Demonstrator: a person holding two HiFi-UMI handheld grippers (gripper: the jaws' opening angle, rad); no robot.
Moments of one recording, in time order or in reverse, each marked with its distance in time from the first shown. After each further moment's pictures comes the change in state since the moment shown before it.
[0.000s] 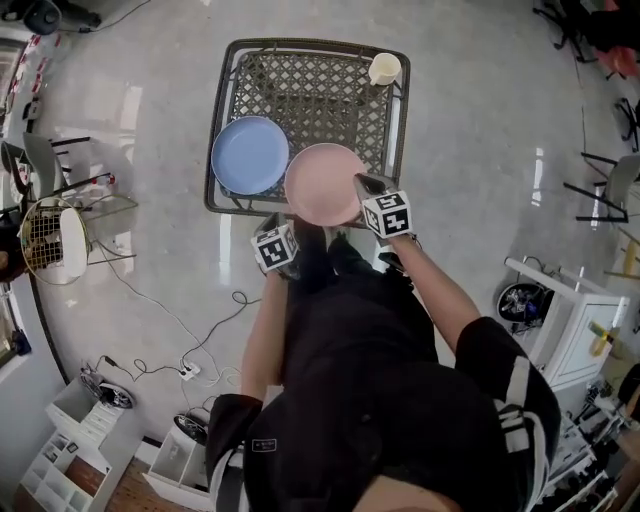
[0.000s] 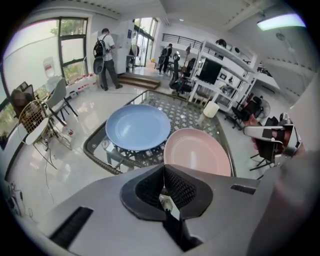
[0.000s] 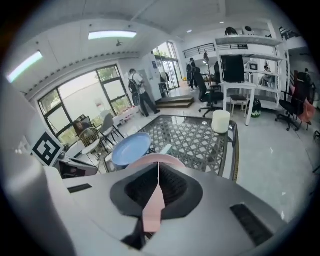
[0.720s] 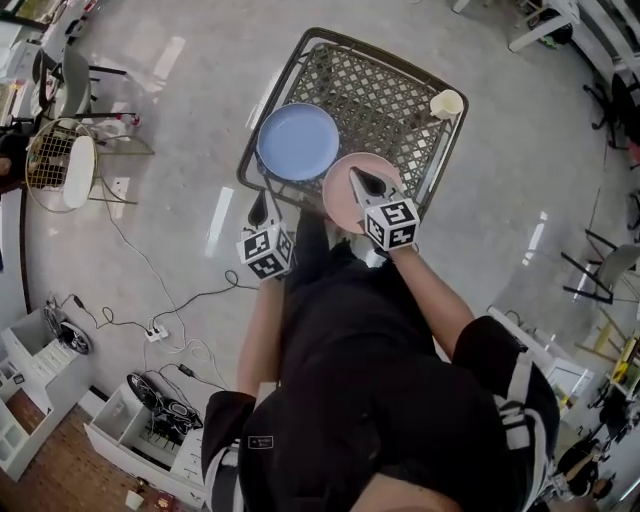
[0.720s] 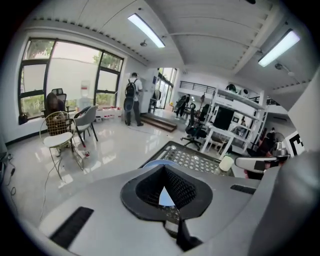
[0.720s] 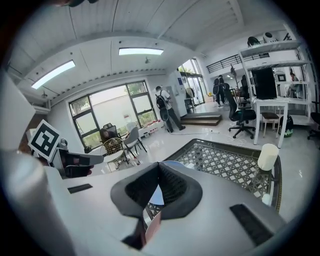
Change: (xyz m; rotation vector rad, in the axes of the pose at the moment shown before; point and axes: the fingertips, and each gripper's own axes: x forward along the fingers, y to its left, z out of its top) left arm -0.136 0.082 0.113 -0.167 -0.507 0.153; right arm 0.014 0.133 0.123 -0.160 -0.210 0.258
